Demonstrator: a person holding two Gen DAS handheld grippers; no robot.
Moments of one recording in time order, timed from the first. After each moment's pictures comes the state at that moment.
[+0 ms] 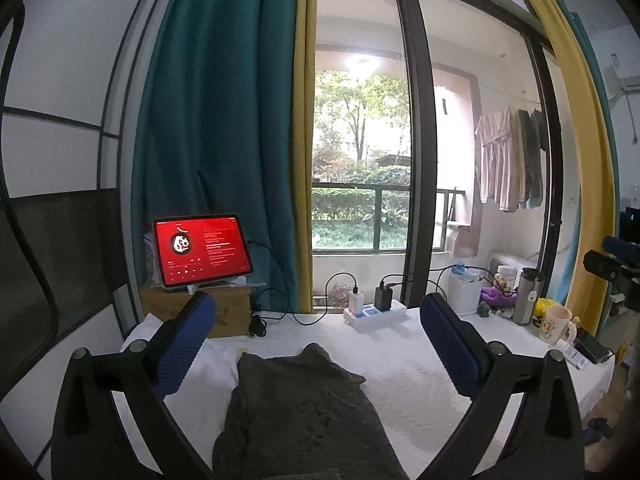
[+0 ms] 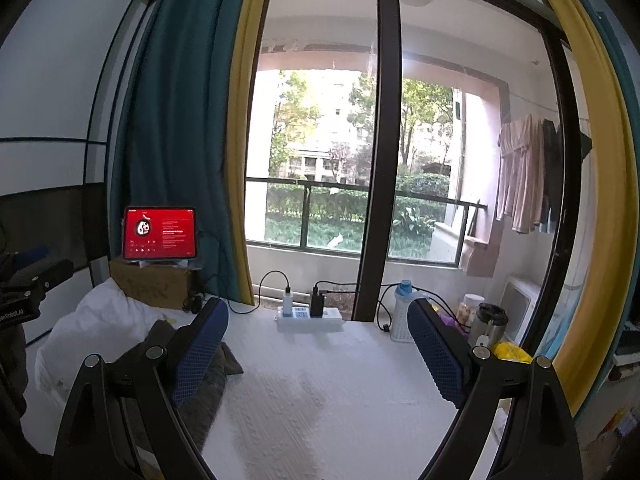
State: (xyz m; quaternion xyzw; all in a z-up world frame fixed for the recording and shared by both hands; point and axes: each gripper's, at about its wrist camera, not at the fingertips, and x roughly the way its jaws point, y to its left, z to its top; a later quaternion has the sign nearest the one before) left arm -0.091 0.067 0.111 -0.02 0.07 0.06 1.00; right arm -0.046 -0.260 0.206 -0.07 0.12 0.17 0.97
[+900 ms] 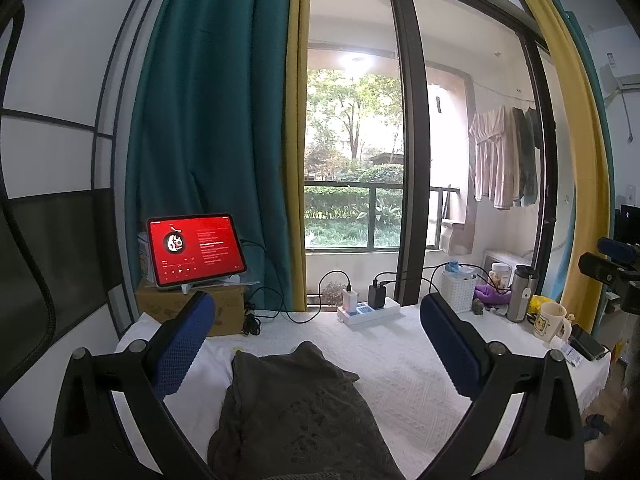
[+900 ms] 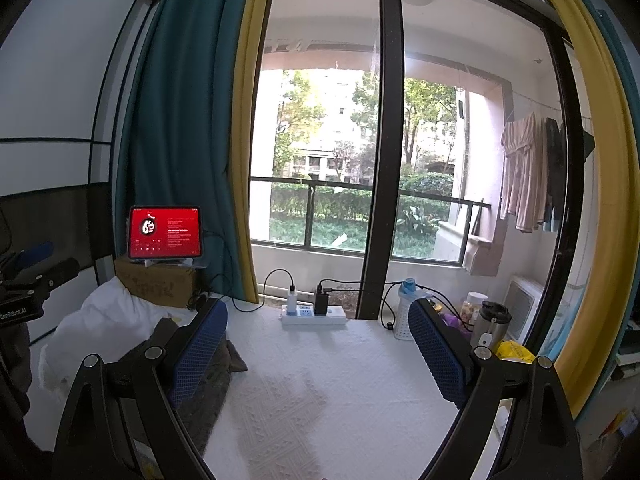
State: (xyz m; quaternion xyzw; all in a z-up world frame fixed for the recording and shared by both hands) left arm -0.092 0.060 0.111 -0.02 0.08 0.06 1.00; right arm -0.049 -0.263 0.205 -0.07 0.12 0.18 0.97
